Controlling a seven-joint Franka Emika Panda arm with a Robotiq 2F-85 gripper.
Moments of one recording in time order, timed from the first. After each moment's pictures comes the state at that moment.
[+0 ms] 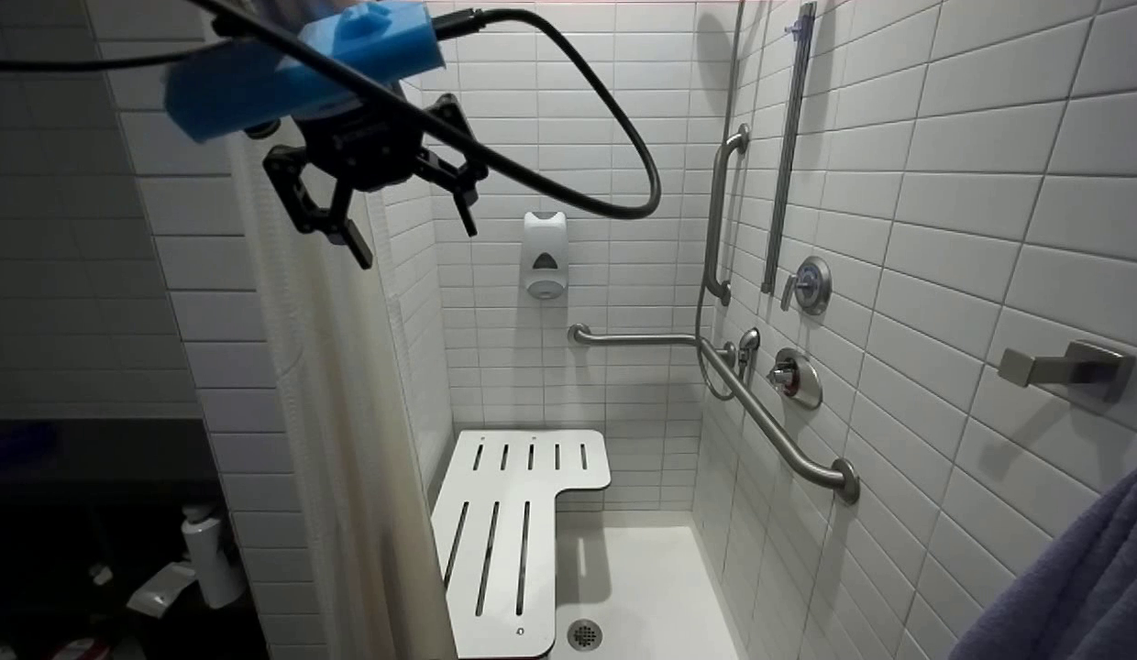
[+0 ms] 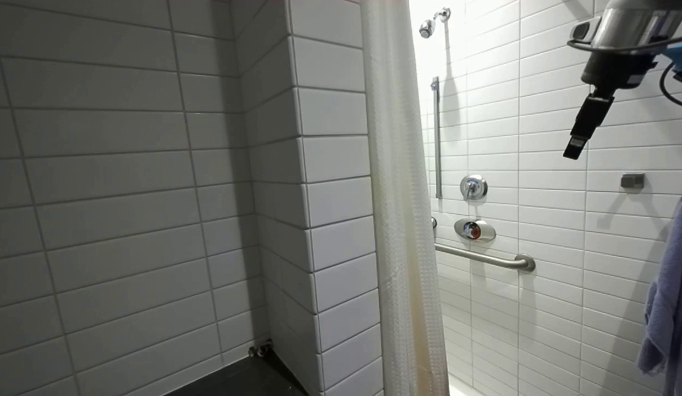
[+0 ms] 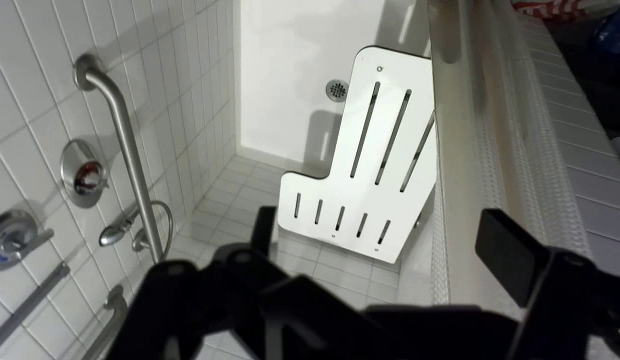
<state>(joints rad) -0.08 -0.91 -0.28 -2.61 -0.29 2.19 -0.56</state>
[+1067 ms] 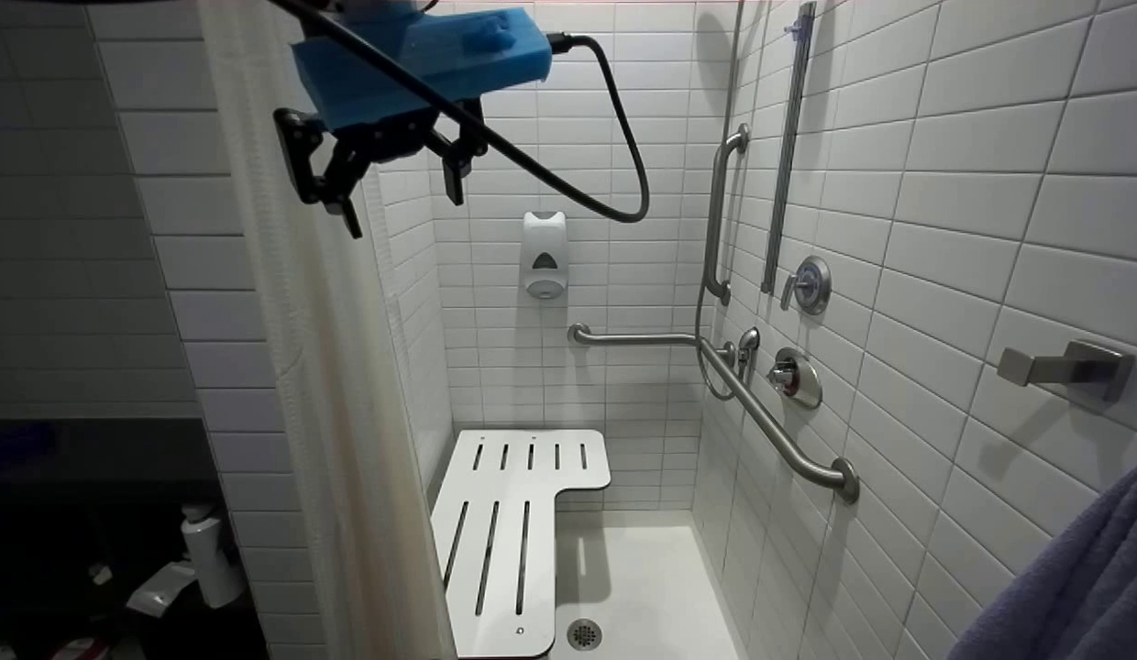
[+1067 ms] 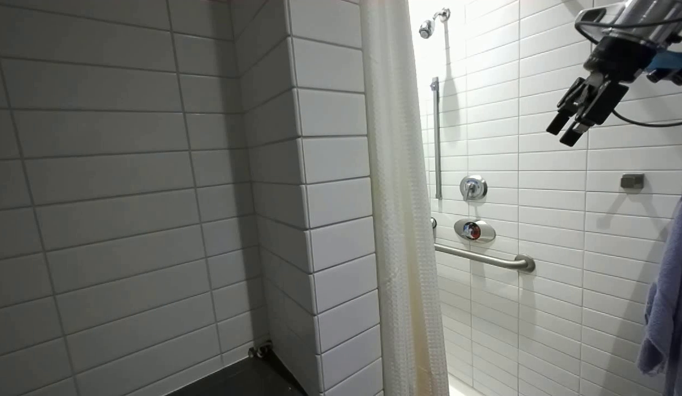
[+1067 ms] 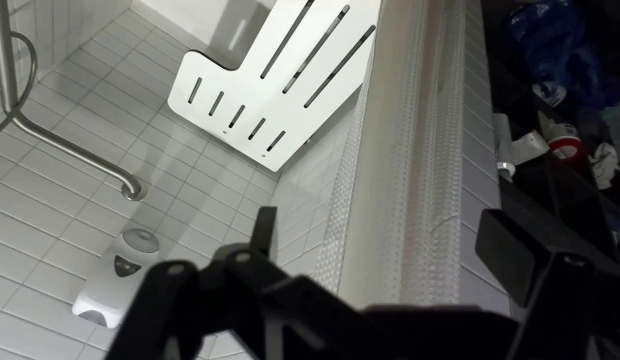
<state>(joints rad) 0.10 -0.92 -0.49 -2.52 -0.08 2.16 -1.09</state>
